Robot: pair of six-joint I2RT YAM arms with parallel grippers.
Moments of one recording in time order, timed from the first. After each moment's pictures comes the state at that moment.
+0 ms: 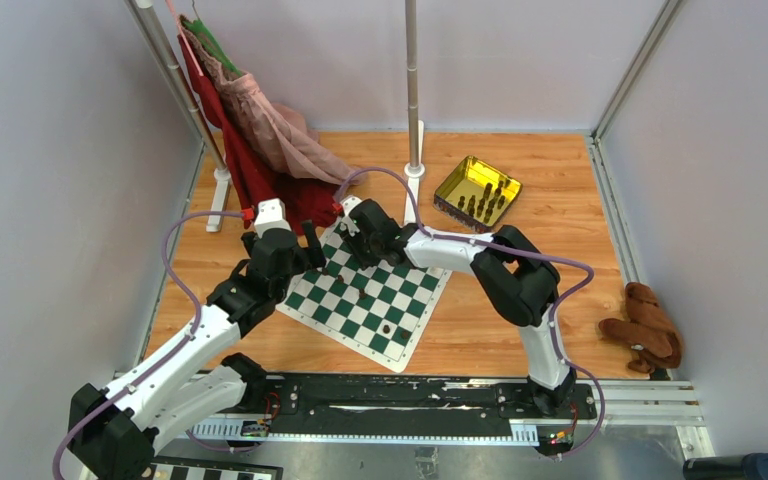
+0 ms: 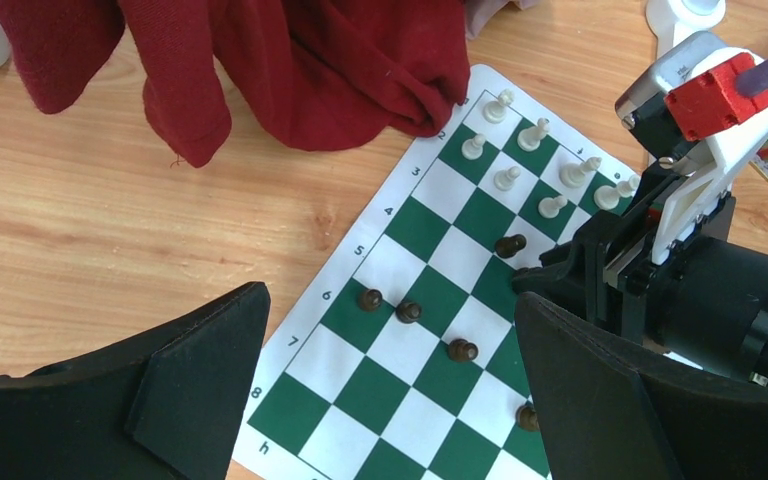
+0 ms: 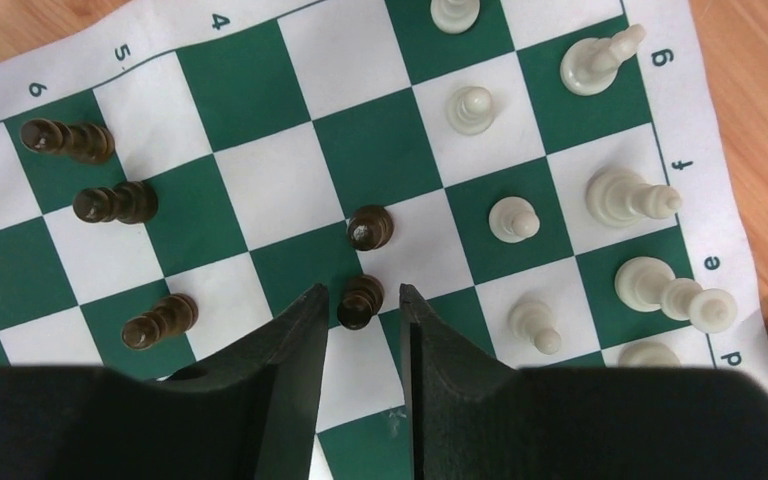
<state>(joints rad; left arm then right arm) -0.56 0.85 0.60 -0.26 -0.52 -0.50 0.88 2.05 1.39 -0.11 0.03 0.08</state>
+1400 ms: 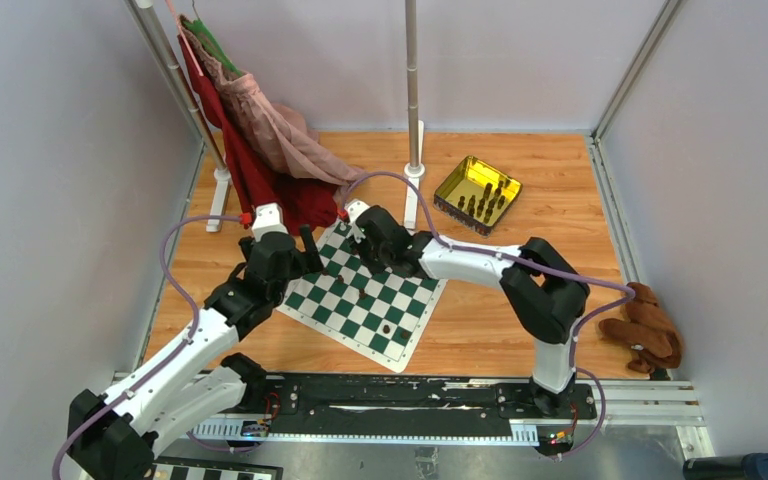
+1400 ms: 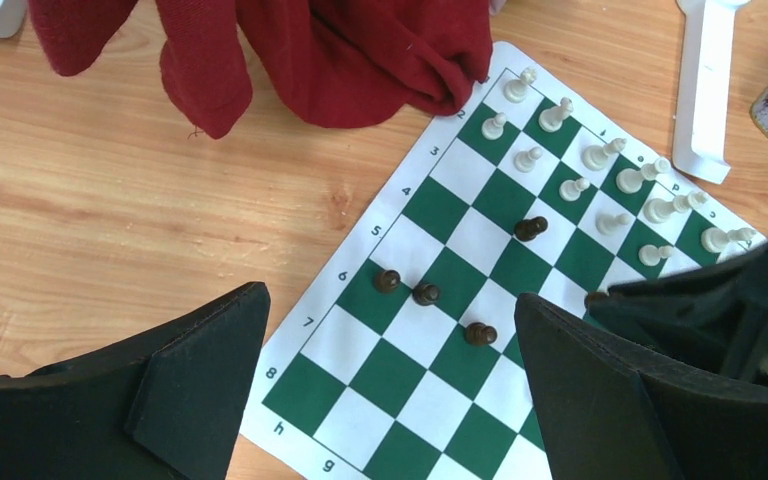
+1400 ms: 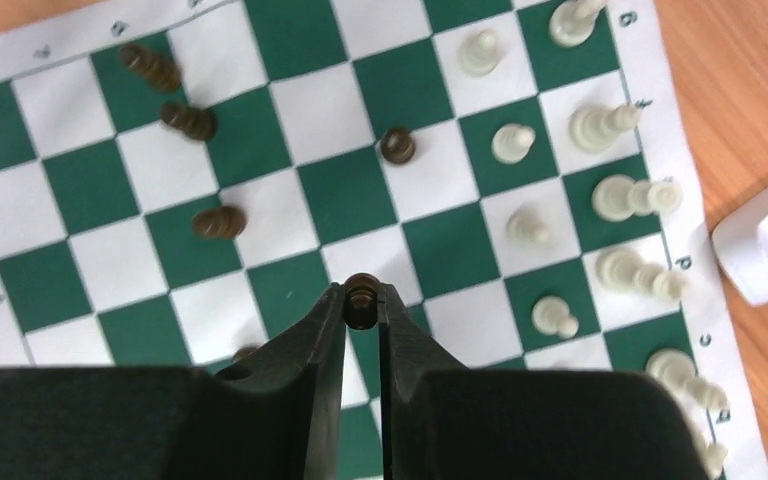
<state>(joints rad) -0.55 0.83 0.58 -0.29 -0.52 -0.51 0.91 1.89 1.28 -0.12 0.06 0.06</state>
